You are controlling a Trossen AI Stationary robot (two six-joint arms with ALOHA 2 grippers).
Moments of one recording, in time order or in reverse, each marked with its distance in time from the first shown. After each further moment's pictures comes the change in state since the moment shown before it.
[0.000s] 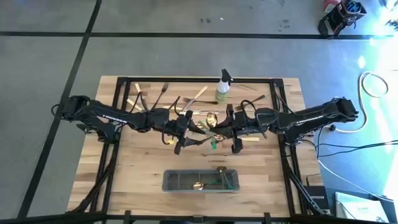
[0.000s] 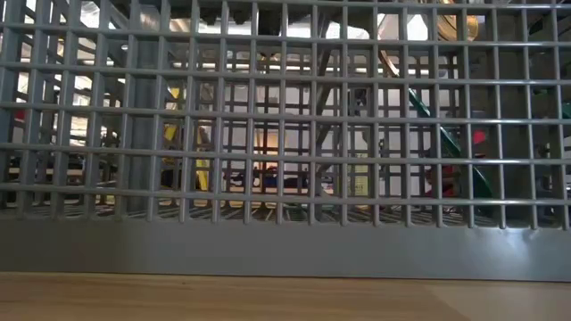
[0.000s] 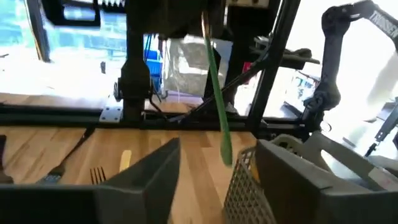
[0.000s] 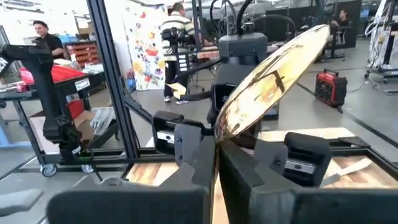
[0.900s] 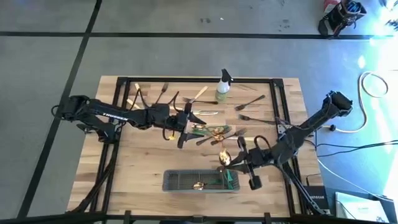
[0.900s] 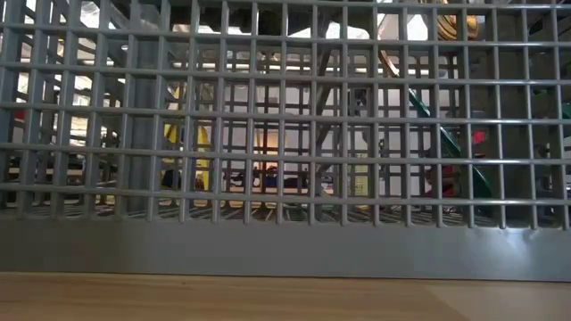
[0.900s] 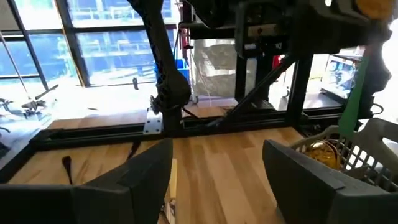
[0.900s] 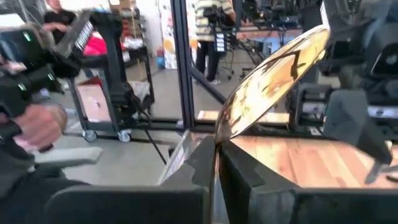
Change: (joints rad) left arm 0.058 0.000 0.004 0.016 -0.045 0.184; right arm 0.492 0.047 -0.002 -0.053 0.379 -0.006
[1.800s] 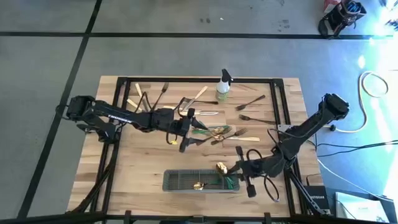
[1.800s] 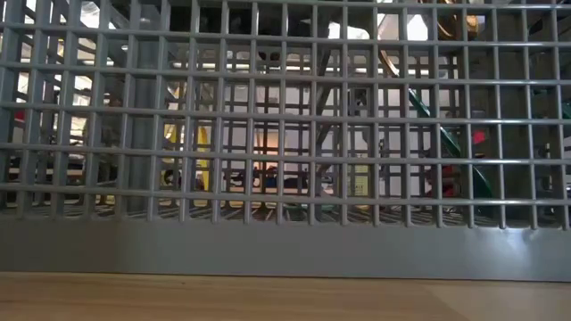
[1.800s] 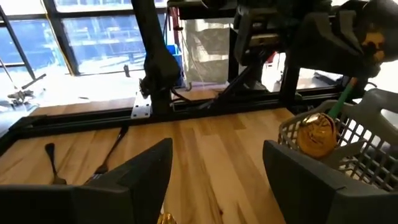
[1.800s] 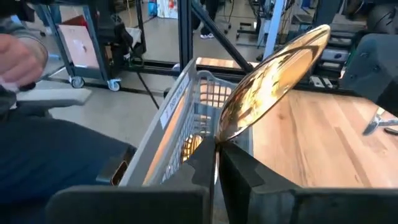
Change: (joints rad) left arm -0.028 0.067 -0.001 0.005 0.001 0.016; right arm 0.054 0.097 0.000 -0.131 0.043 0.046
